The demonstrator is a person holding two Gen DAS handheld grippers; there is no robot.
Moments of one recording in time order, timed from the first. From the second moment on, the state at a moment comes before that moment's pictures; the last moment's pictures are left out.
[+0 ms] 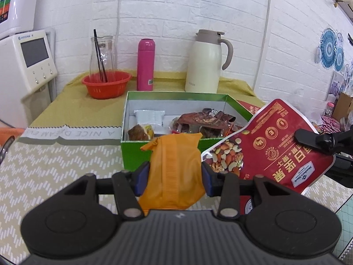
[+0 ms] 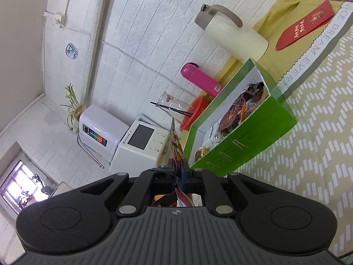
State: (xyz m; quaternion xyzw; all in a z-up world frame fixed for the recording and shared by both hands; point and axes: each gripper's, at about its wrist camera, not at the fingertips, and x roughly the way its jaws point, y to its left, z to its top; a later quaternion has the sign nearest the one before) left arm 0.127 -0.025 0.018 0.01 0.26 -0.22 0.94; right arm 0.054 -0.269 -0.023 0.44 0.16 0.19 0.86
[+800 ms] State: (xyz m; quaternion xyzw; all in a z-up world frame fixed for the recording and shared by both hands) left arm 0.177 -0.048 0.031 0.02 0.25 -0.21 0.95; right arm 0.104 -0.294 -0.008 0.48 0.13 0.18 0.85
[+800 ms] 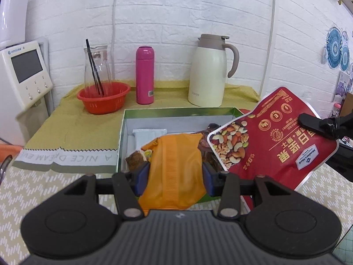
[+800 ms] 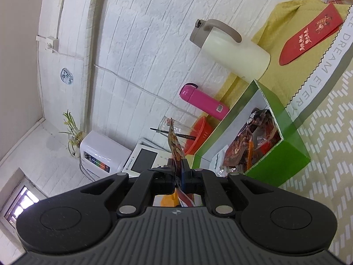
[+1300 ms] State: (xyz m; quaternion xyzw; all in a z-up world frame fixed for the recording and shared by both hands) left arm 0.244 -0.079 0.035 0.03 0.23 -0.20 0.95; right arm 0.174 -0.311 -0.022 0.53 0.10 0.18 0.82
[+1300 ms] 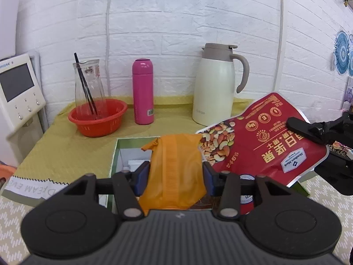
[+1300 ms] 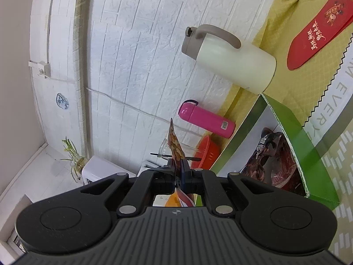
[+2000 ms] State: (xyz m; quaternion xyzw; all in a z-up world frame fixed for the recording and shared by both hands) left arm 0.290 -0.089 0.006 0.04 0.25 -0.16 0.95; right arm 0.209 -0.305 -0.044 0.52 0.14 0.15 0.83
